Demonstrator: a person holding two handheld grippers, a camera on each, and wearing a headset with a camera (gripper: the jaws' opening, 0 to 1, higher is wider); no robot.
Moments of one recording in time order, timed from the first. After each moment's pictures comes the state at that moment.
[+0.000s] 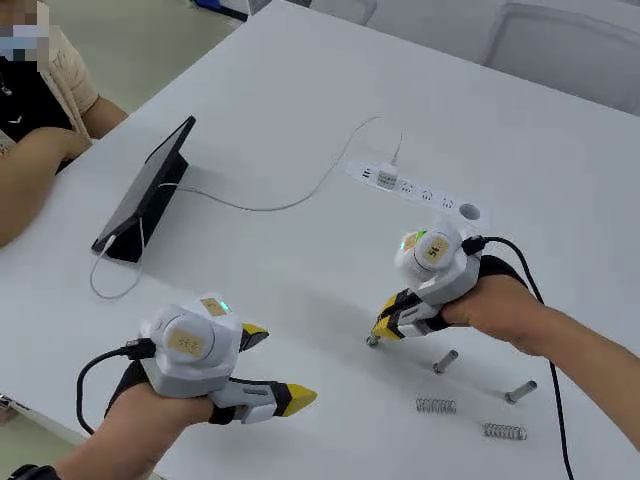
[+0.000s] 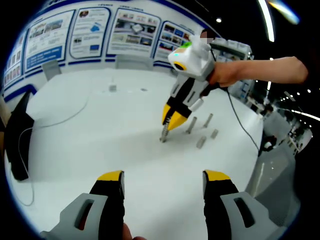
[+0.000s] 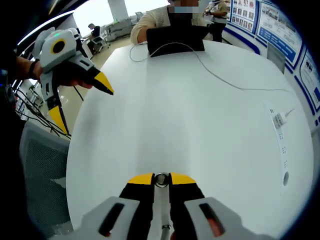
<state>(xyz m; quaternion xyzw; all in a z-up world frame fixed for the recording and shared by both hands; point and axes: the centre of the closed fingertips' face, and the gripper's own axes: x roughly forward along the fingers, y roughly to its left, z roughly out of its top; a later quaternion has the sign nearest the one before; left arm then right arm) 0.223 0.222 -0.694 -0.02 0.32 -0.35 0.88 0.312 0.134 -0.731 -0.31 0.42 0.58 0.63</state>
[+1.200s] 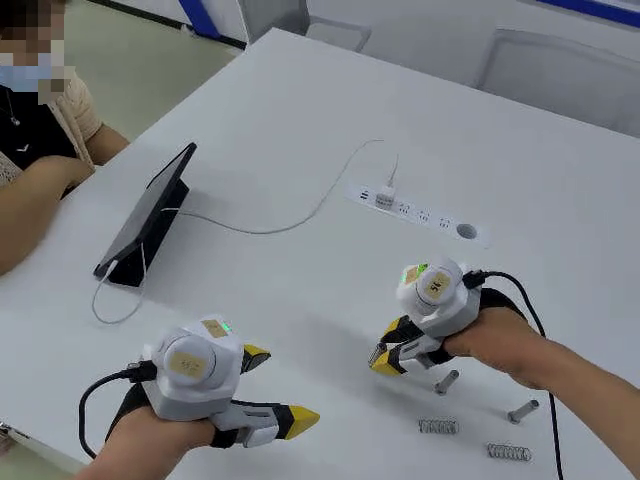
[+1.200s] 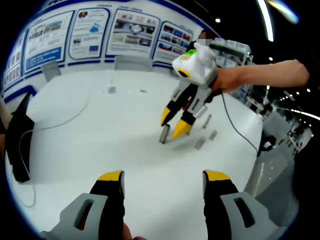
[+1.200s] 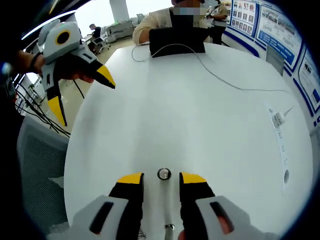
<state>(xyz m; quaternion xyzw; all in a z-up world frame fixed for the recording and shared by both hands) 0.222 0.221 -0.687 -0.02 0.32 -0.35 0.88 0.304 0.127 -0.731 -0.31 0.40 0.58 0.64</state>
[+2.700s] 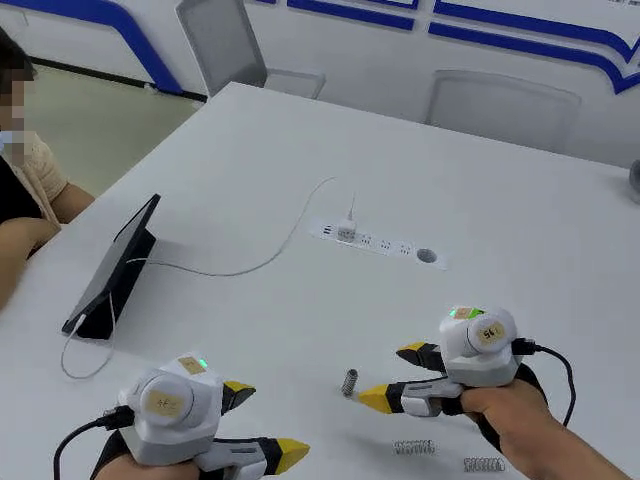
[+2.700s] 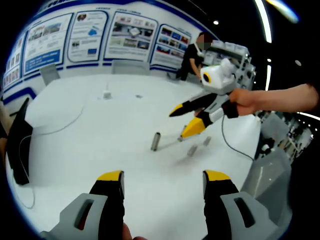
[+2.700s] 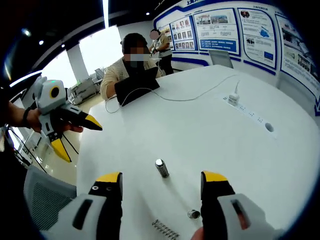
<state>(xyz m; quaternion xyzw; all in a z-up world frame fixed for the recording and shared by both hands) 0.217 0.203 -0.669 -0.02 0.31 -0.35 0.88 0.301 0.091 -0.689 -0.09 0.34 0.47 0.81</state>
